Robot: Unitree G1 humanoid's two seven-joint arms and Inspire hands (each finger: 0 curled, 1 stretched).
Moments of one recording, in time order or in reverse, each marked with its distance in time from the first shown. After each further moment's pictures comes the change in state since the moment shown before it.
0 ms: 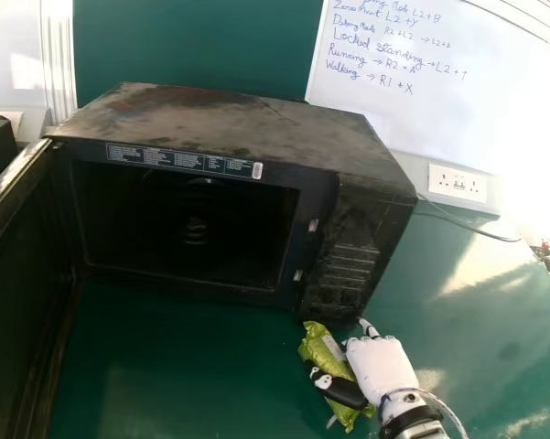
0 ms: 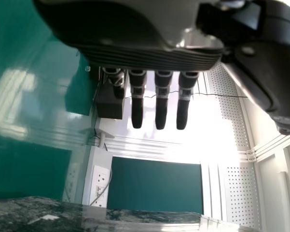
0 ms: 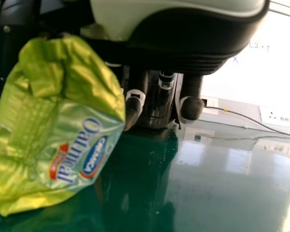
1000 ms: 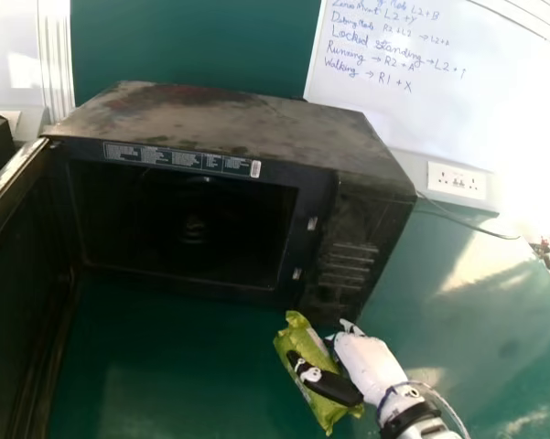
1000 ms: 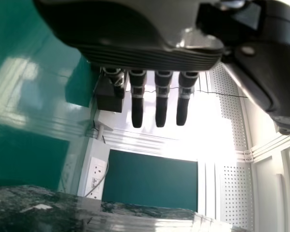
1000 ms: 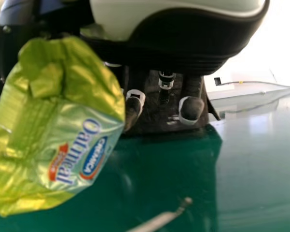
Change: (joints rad) left arm -0.012 0.000 0.012 0.019 -0.056 -0.008 -0.040; right arm 0.013 0.038 -0.065 -0.164 0.341 0.034 0.193
